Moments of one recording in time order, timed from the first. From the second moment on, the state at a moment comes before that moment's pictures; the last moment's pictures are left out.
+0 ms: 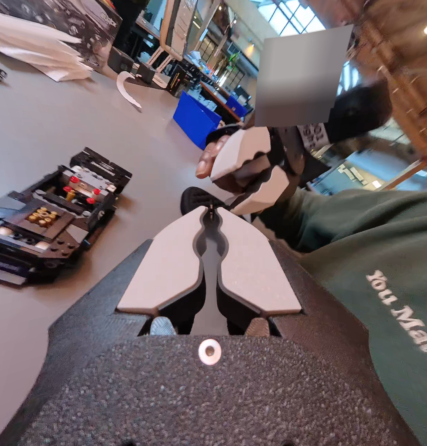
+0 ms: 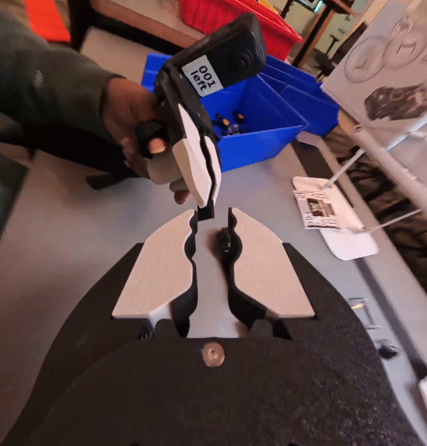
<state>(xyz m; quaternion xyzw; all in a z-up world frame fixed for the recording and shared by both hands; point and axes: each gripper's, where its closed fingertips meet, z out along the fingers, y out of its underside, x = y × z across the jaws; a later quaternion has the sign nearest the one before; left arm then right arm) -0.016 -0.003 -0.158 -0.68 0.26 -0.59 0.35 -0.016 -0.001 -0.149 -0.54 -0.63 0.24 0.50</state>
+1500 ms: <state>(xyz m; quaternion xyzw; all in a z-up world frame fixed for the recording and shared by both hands) -0.066 0.030 -0.211 -0.74 0.37 -0.22 0.52 -0.023 0.046 -0.225 -0.57 -0.71 0.29 0.28</state>
